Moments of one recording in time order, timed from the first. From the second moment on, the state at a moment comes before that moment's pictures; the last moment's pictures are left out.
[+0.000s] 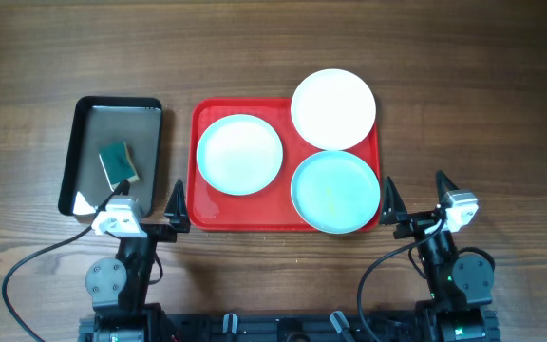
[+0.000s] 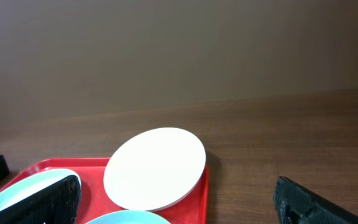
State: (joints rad) left arm 0.08 0.01 0.01 -0.06 0.19 -0.20; right arm 0.10 0.01 0.01 0.00 -0.07 0.18
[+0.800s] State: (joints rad) left arm 0.08 0.15 0.22 -0.21 0.18 -0.20; right arm 0.10 0.30 0.31 -0.04 -0.18 0.24
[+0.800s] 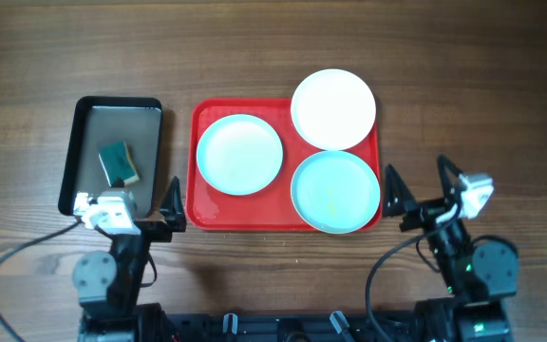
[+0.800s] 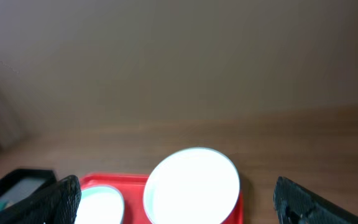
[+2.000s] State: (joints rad) left arm 0.08 1.50 1.44 -1.12 -0.10 -0.41; right arm 0.50 1.78 1.43 -0.69 -0.25 0.40
